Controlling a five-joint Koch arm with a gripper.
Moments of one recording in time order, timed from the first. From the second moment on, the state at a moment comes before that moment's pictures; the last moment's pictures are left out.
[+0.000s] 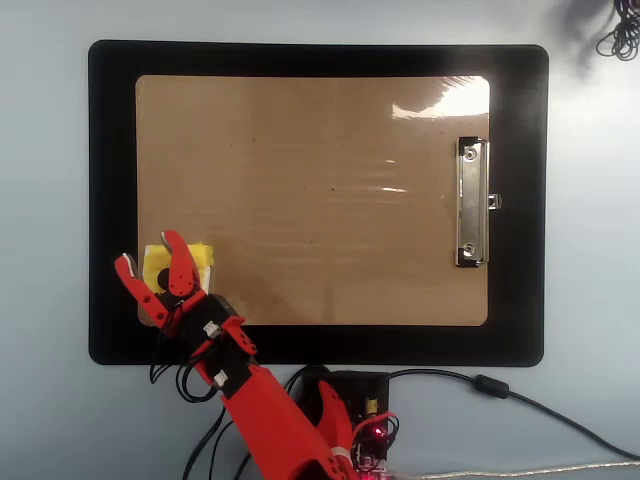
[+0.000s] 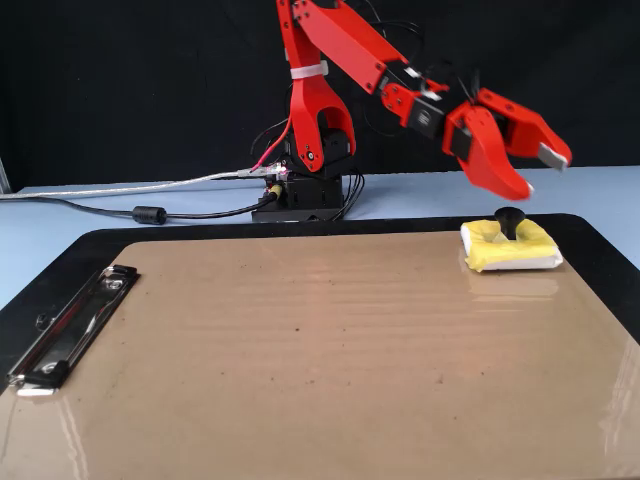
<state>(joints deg) -50.6 104.8 129.5 -10.7 -109.3</state>
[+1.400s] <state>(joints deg) -6.0 131.7 135.9 78.2 -78.6</state>
